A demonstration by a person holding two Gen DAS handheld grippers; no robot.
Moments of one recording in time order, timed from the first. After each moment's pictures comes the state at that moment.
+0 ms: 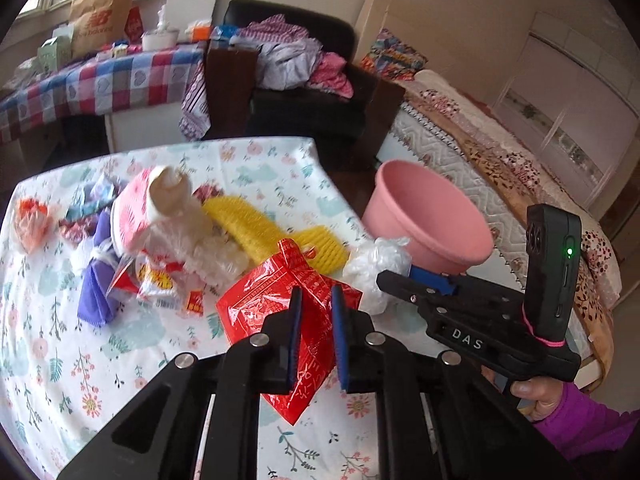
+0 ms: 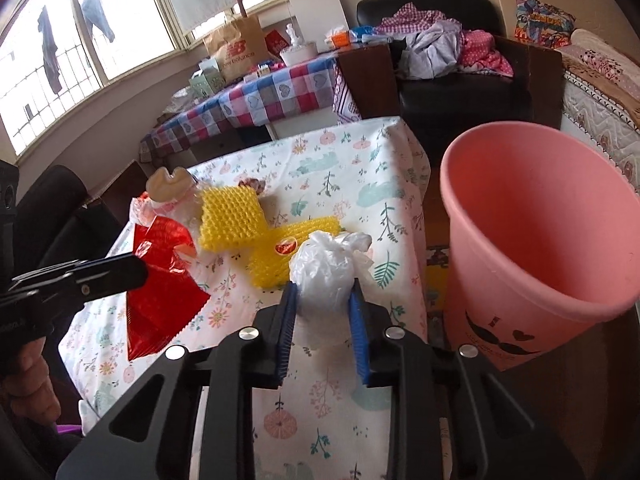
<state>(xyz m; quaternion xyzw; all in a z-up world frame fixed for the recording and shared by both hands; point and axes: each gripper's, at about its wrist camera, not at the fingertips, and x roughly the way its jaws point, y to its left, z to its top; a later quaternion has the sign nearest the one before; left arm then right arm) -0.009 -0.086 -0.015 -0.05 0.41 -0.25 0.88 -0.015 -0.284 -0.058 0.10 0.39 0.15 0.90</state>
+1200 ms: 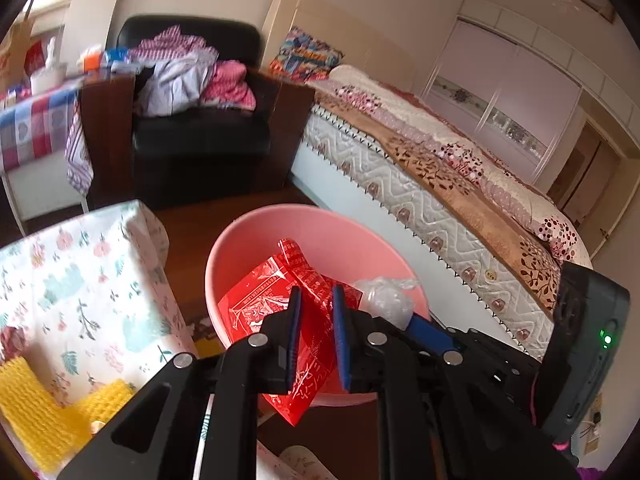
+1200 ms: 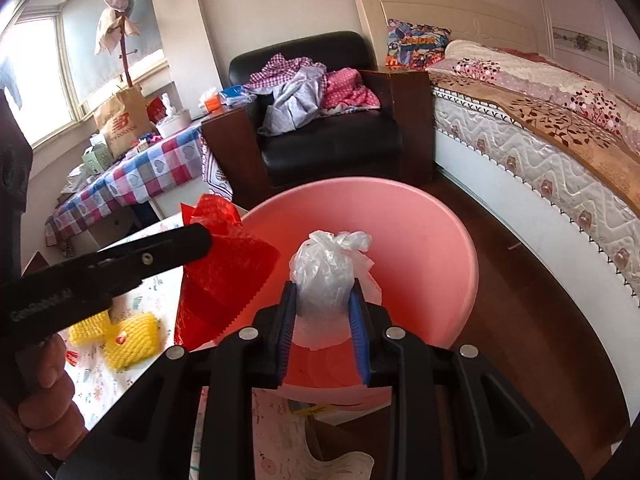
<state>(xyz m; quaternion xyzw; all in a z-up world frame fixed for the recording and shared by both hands) 0.090 -0.296 -0.022 -0.03 0.38 -0.37 0.85 -0.005 -0.415 -0.050 0.13 0.33 -0.07 0.93</state>
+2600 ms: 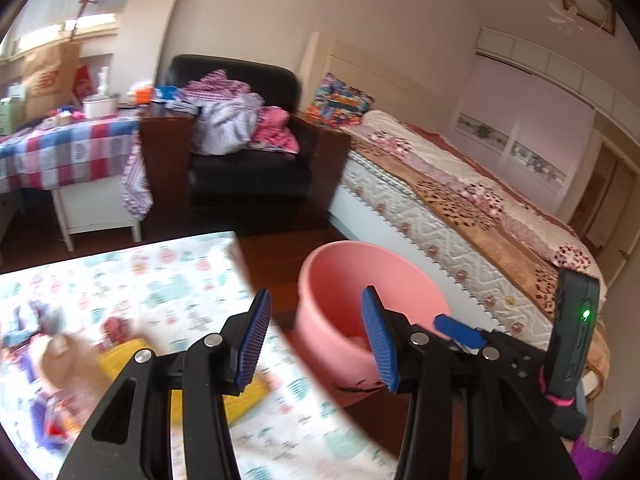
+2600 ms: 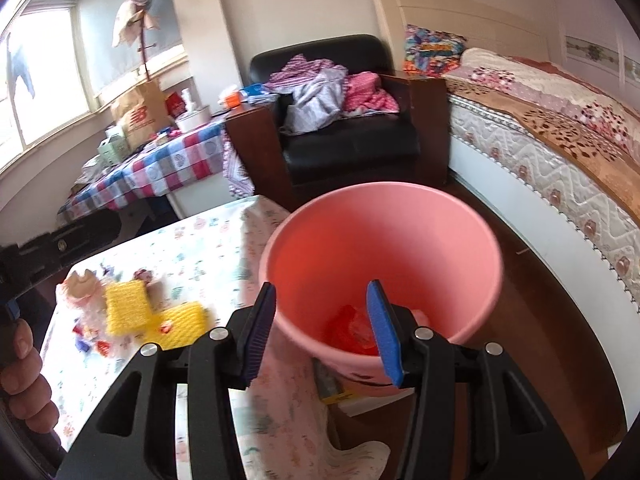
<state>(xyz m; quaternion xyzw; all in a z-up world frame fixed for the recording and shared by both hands) 0.042 -0.171 0.026 -0.04 0.31 -0.31 0.90 -0.024 -0.369 -0.020 0.12 0.33 -0.04 0.94</state>
